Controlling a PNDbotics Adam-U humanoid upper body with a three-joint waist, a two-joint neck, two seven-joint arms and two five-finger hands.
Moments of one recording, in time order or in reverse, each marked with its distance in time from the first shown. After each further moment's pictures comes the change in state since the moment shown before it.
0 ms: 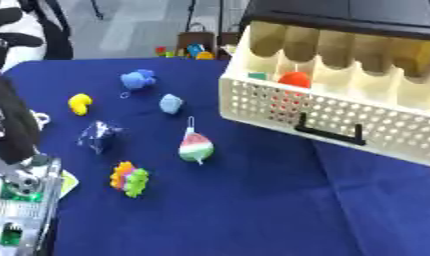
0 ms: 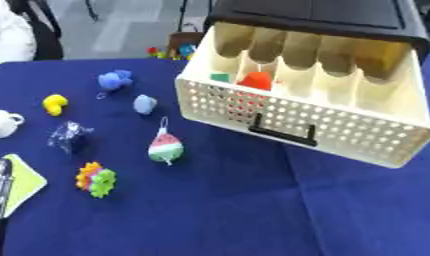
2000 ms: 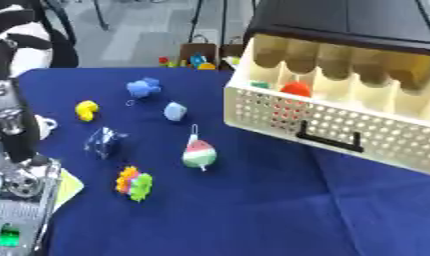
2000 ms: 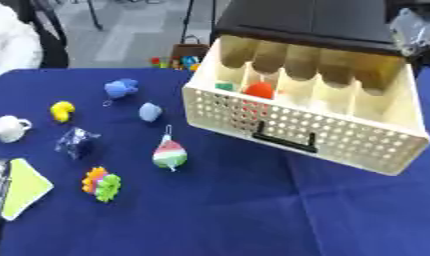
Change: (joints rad) left arm -0.014 0.134 0.025 0.000 -0.166 0.160 -0.031; right arm -0.039 -0.278 0.151 0.000 -0.060 0.117 0.310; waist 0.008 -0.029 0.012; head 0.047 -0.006
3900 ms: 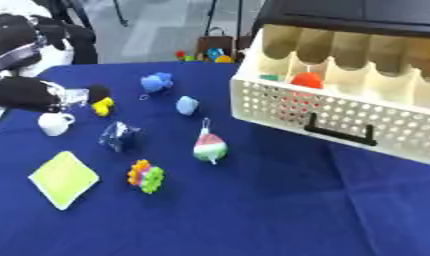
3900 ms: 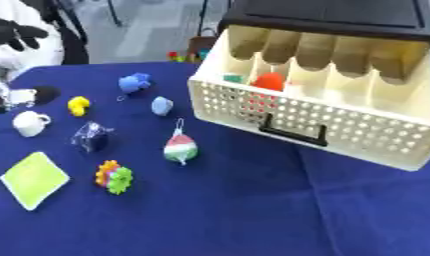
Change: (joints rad) left arm 0.001 0.718 -0.092 0.000 -0.120 0.414 -1.066; right arm 0.094 0.185 -0.171 0.000 -0.138 -0.019 -0.494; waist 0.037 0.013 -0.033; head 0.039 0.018
